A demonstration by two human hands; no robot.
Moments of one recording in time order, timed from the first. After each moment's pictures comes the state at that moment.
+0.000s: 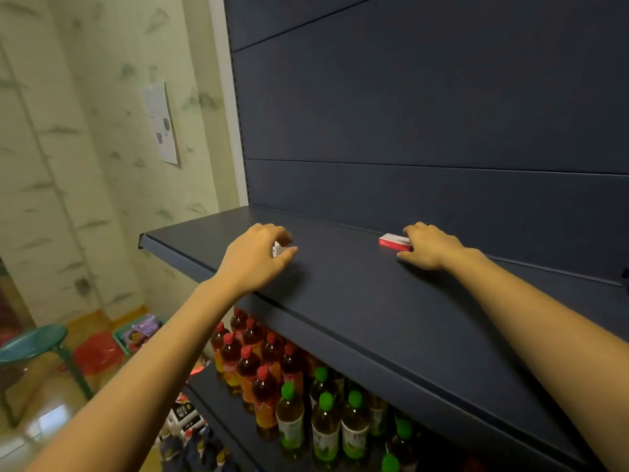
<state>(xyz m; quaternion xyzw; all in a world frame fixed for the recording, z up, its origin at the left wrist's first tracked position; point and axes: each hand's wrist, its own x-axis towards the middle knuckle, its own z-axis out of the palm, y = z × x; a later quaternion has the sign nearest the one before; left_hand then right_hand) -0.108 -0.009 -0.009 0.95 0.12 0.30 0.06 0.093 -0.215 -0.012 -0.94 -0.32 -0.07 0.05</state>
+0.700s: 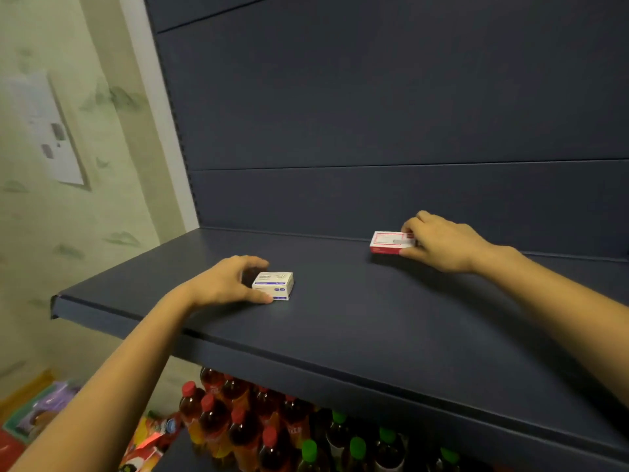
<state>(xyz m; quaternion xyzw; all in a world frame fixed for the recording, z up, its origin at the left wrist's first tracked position) -0.034 0.156 -0.016 0.96 -0.02 0.00 0.28 0.082 -0.165 0.002 -0.95 -0.27 -0.14 0.03</state>
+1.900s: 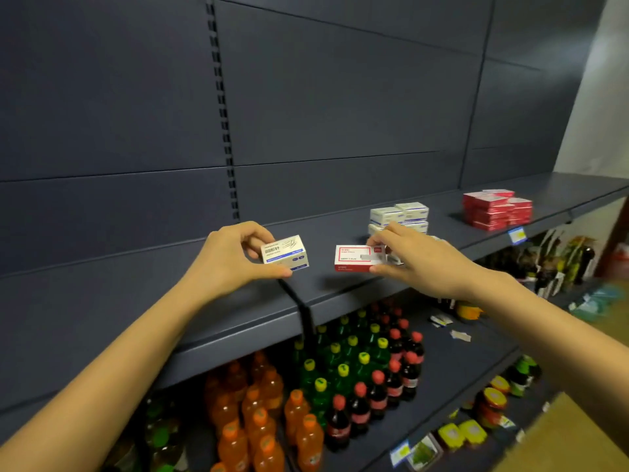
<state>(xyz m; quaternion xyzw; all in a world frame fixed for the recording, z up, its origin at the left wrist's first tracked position) -0.087 -0.278 0.002 0.82 -0.40 0.07 0.41 -0.231 -0.517 0.003 -0.98 0.04 -0.20 0.01</state>
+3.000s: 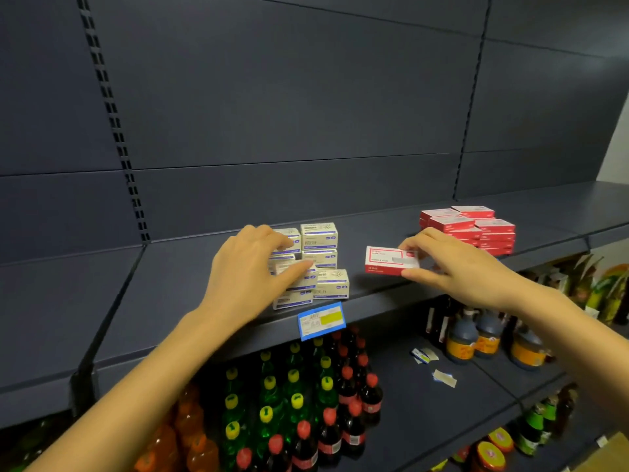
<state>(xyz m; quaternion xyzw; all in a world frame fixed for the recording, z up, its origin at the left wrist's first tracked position) -0.132 -0.539 -0.018 0.85 -0.35 0.32 0.24 -0.247 -0.798 -0.003 -0.98 0.00 -0.18 0.07</state>
